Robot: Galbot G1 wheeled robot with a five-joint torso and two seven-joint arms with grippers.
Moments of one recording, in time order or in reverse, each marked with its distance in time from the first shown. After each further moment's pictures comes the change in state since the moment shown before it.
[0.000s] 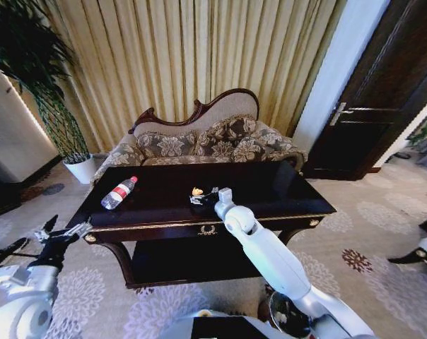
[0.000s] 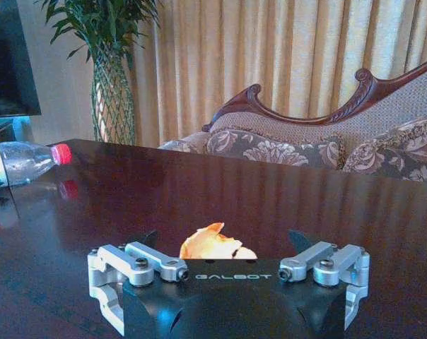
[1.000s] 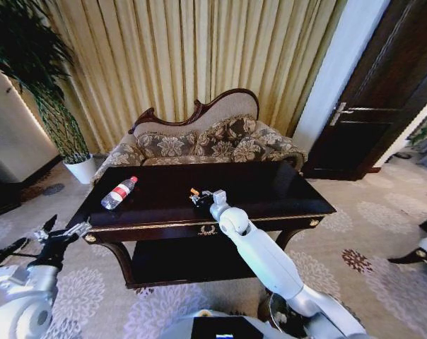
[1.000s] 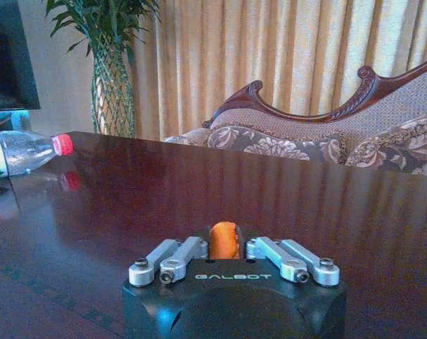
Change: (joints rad) left arm 0.001 0.004 -0.002 -0.006 -0.008 -0.006 0.000; right arm -0.009 0.019 -0.010 -0.021 -0.035 0.009 0.000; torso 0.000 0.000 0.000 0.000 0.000
